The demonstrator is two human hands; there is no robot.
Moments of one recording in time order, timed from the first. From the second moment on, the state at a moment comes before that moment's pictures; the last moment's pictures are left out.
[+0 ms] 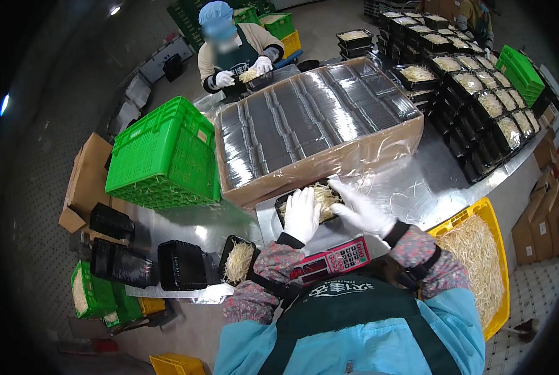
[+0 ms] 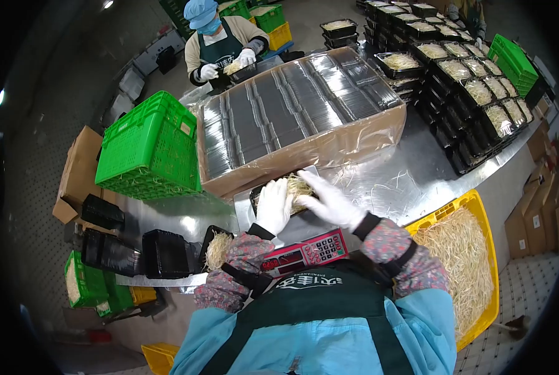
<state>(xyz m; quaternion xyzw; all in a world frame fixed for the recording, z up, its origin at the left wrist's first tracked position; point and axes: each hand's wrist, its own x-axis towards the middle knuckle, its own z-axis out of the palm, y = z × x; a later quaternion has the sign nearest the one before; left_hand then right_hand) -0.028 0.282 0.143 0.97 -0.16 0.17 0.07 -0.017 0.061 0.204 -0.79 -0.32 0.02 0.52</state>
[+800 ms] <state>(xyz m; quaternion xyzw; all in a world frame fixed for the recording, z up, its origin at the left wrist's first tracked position) -0.043 0.305 0.172 0.92 -0.08 0.16 0.36 0.257 -0.055 0.169 -0.97 -0.17 0.00 0.15</state>
